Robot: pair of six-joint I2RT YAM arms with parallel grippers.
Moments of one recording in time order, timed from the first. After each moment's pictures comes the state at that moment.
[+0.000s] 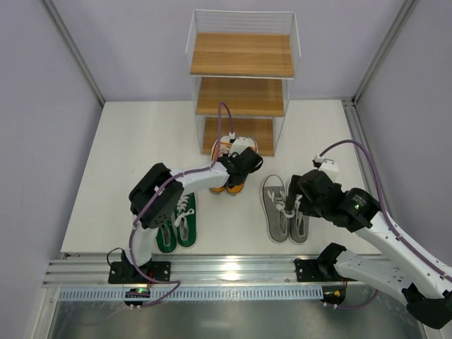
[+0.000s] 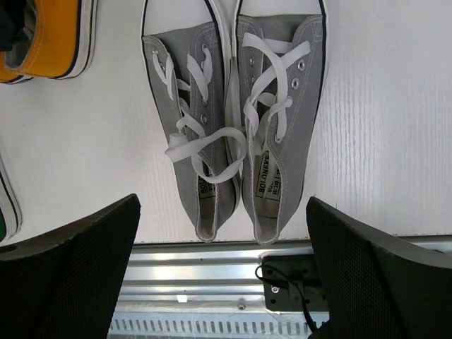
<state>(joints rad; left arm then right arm) -0.89 2.02 1.42 -0.39 -0.67 -0.58 0.75 0.82 0.96 -1.14 0.39 0.83</state>
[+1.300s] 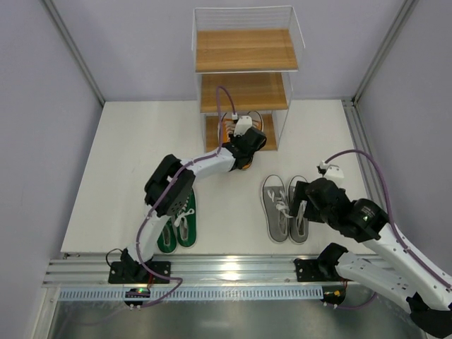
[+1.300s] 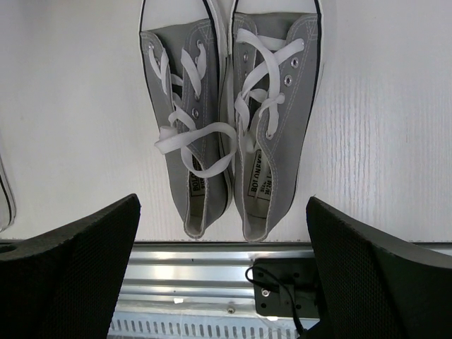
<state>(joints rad) -0.80 2.22 1.72 -0.25 -0.69 -0.51 0.75 0.72 0.91 -1.14 0.39 0.80</state>
